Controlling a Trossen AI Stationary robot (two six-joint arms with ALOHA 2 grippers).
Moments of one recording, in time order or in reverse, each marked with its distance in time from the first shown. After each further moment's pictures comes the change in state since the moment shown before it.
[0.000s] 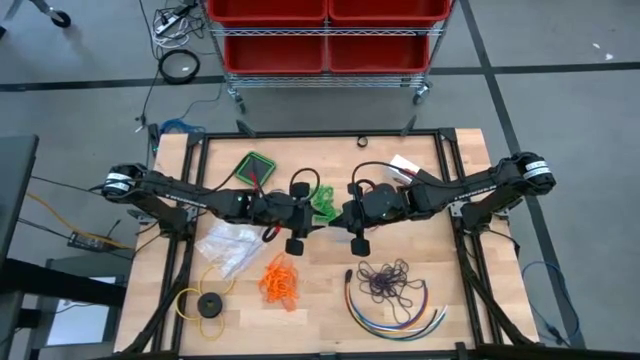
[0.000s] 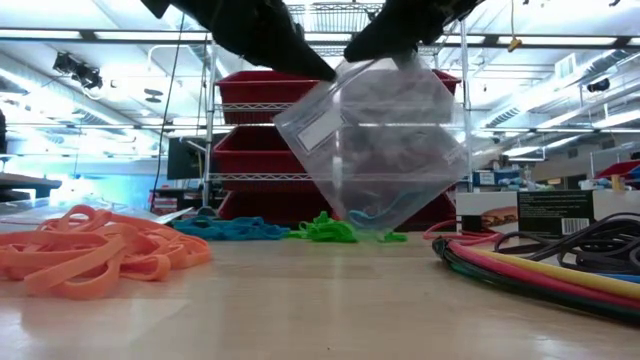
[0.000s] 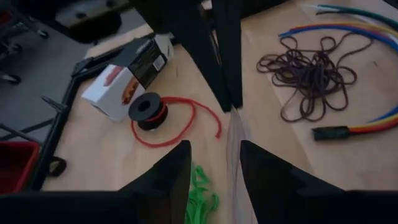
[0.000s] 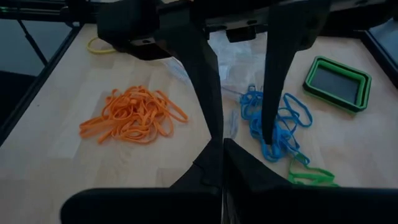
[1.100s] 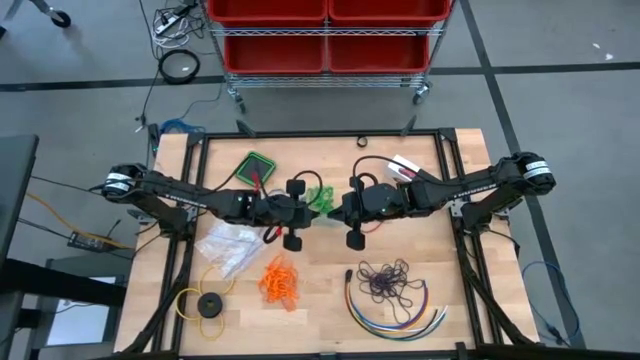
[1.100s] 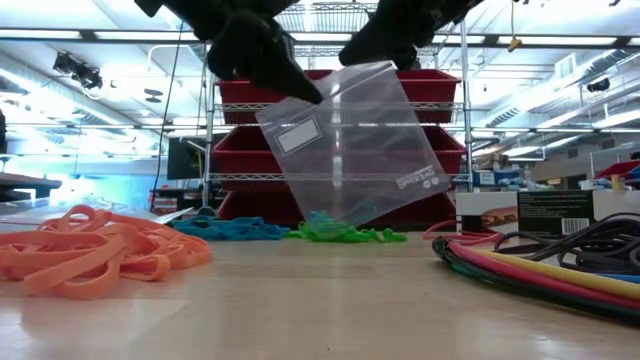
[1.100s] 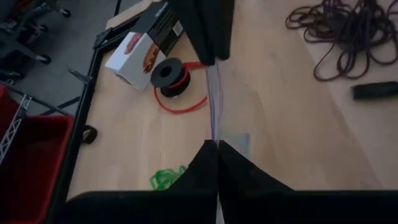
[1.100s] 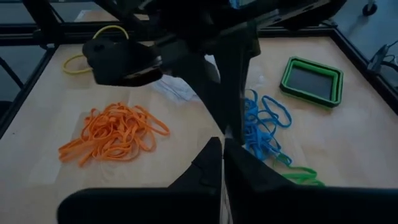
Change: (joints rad) left arm 0.000 -0.001 0.000 -0.098 -0.140 0.050; right arm -0.027 0.000 0.000 0.030 0.055 0.062
